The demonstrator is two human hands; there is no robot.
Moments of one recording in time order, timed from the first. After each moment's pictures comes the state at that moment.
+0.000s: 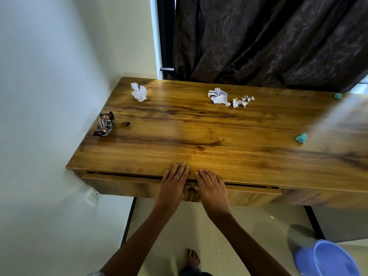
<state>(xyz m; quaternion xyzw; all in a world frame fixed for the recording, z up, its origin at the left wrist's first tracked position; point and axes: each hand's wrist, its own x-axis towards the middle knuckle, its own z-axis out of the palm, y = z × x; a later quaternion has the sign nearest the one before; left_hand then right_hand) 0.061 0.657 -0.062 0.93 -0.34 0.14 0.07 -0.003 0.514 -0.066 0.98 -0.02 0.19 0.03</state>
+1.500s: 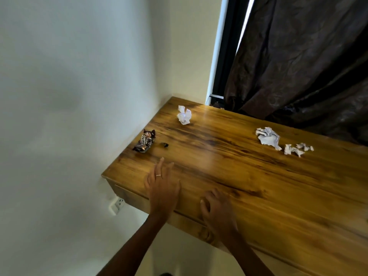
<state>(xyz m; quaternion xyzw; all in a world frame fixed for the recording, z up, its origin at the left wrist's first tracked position) 0.149 0.710 -0.025 0.96 0.02 0.17 0.22 0.098 0.546 -0.014 0.98 0.04 0.06 -0.19</state>
